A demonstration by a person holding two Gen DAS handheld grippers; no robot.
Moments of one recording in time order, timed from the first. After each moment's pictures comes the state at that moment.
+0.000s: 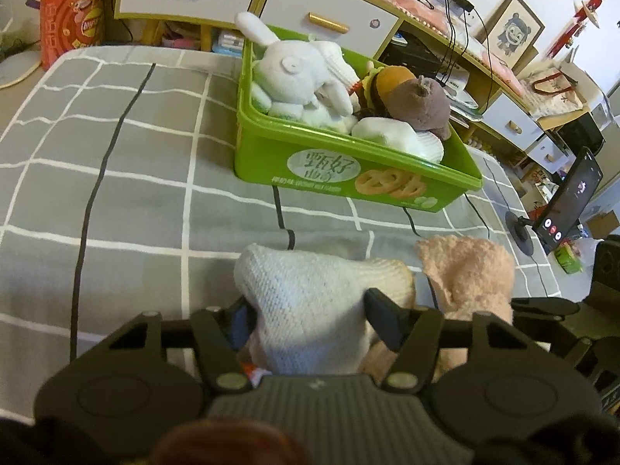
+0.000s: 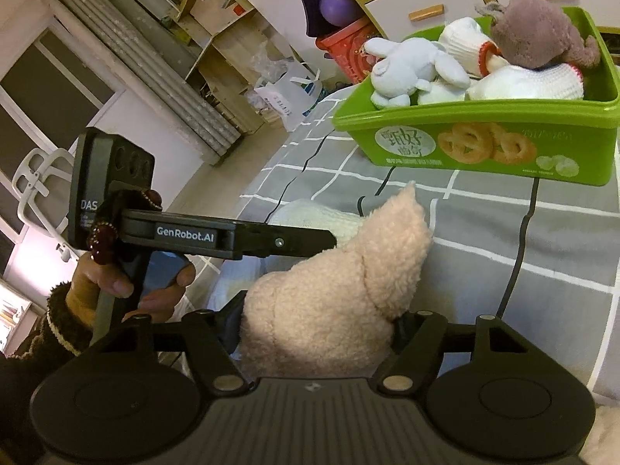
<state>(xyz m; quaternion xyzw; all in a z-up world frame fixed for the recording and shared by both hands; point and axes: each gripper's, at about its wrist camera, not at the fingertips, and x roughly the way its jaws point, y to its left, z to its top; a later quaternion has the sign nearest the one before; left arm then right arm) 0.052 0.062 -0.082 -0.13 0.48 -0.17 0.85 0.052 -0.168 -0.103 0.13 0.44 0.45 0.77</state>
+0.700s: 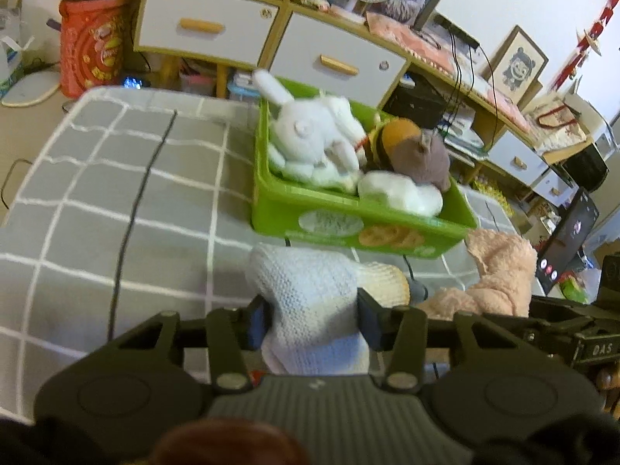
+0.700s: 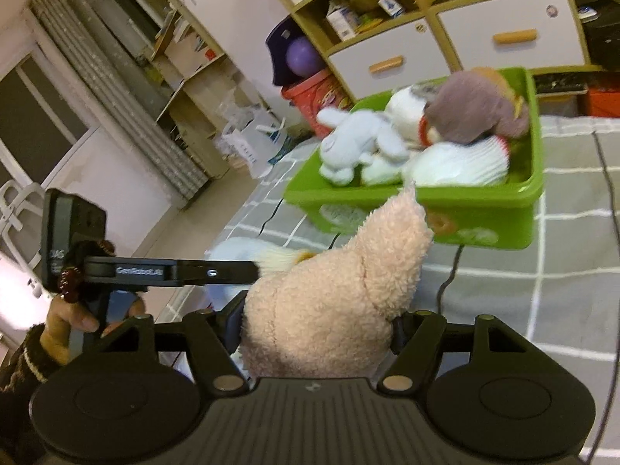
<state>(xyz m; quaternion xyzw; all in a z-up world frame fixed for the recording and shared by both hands) 0.052 0.077 -0.047 -0.15 0.44 -0.14 0.88 0.068 -0.212 -0.073 0.14 0.39 0.38 0.82</state>
